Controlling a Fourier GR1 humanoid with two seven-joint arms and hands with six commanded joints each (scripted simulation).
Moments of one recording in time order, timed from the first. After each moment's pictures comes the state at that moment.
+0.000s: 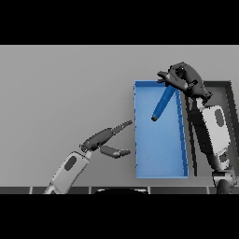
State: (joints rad) left arm -0.23 0.14 -0.49 -1.57 -0.09 -0.34 0.09; right arm -0.70 -0.49 0.11 -1.37 -0.72 0.02 0.51
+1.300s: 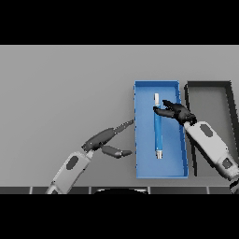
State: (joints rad) left arm -0.24 0.12 -0.50 -1.56 -0.09 -0.34 0.10; right arm -0.62 -0.70 0.70 -1.20 -0.75 -0.06 0.61
